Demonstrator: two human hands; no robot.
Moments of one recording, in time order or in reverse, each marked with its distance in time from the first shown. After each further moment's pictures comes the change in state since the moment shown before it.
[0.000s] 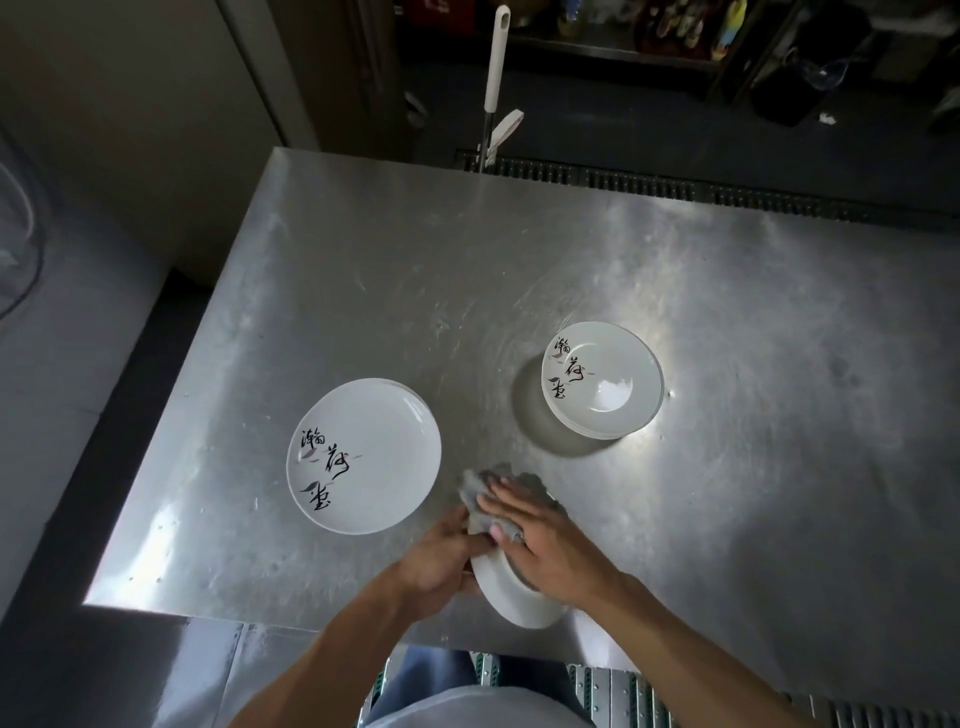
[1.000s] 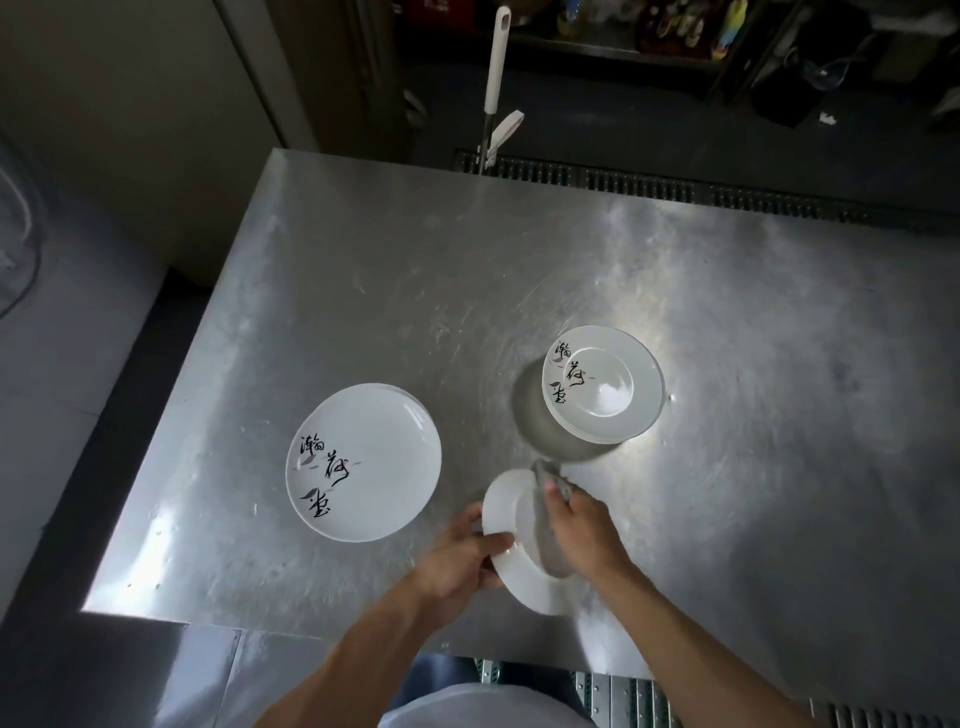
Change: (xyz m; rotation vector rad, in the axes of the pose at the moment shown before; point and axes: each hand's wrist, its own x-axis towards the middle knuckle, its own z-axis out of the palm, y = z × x) left_hand 0.005 0.002 0.017 -0.113 0.083 0.002; right_hand 0.007 0.012 -0.028 0.217 0.165 0.699
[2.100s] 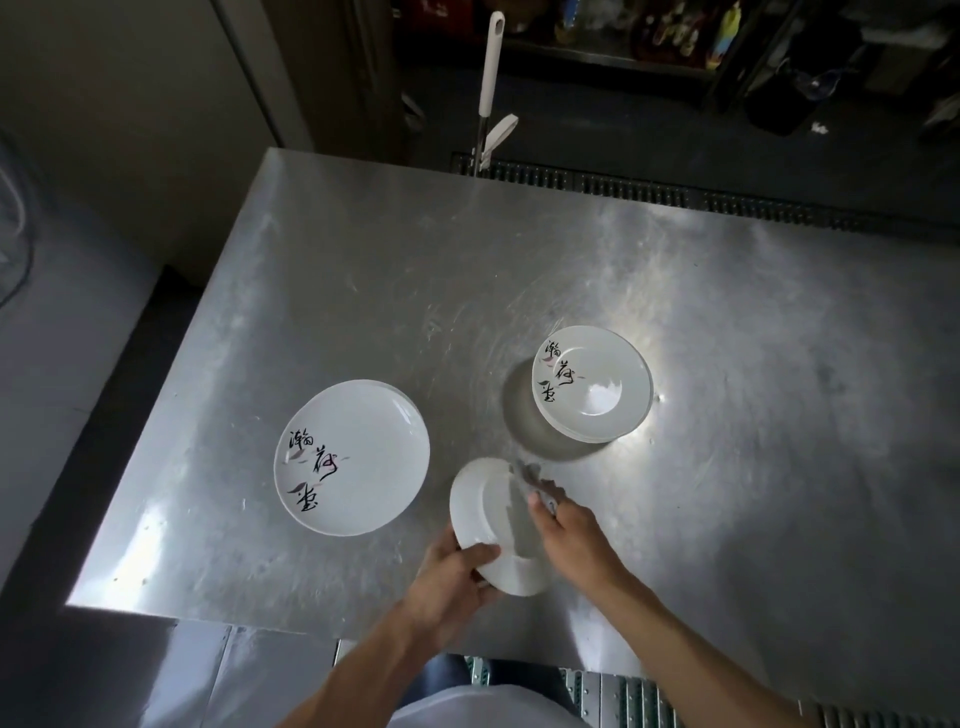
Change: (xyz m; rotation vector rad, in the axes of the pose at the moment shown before) left_hand -0.005 -0.029 0.005 -0.236 0.064 0.024; right_hand -0.014 0.010 -0.006 0.014 -0.105 -0.136
